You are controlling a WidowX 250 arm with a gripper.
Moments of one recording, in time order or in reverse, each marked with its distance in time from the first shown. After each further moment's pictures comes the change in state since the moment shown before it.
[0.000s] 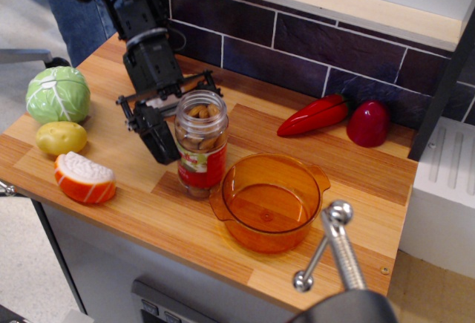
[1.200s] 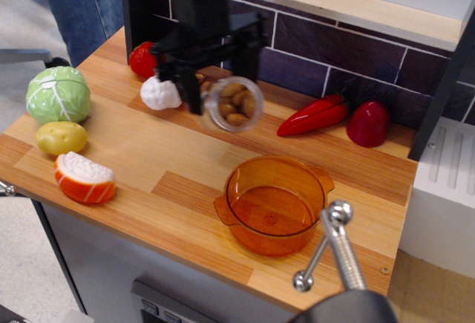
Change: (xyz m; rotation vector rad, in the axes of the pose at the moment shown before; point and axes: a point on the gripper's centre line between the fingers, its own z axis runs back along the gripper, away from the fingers) arm -0.048 -0.027 0.034 -0.136 -0.841 -0.340
